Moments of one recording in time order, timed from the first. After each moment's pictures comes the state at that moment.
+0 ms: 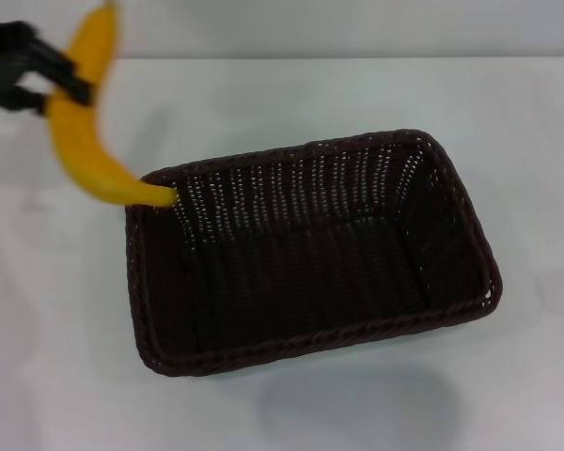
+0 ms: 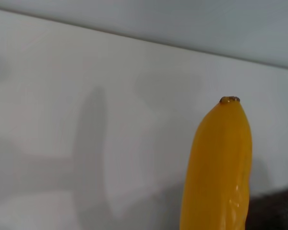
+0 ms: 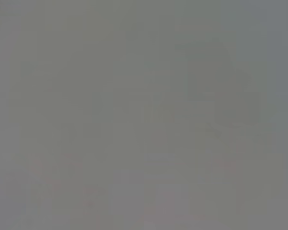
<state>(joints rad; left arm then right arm) -0.94 -1.80 0.67 0.95 -0.55 -1.87 0.28 0.31 2.01 -0.49 -0.35 2.14 1.21 -2.82</state>
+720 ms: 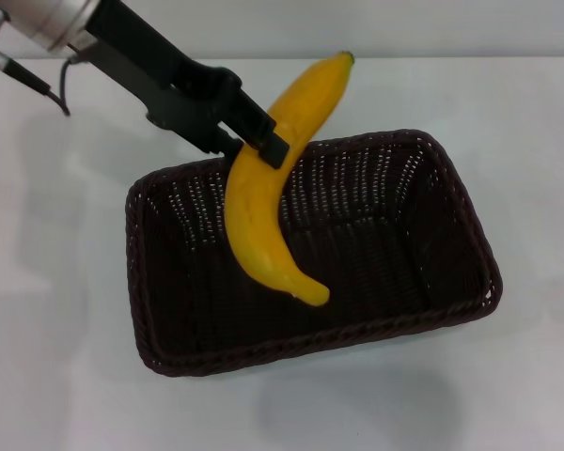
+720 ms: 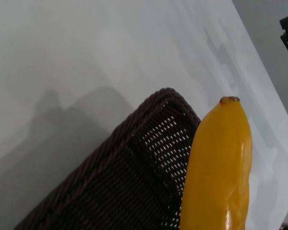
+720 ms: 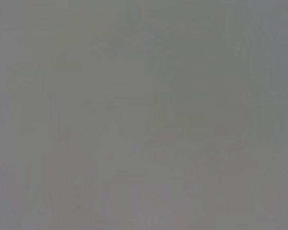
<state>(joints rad) -1.07 -1.91 0.92 0.84 -0.83 -1.90 0.36 0.29 2.01 -0.47 -0.34 2.15 1.24 -2.83</state>
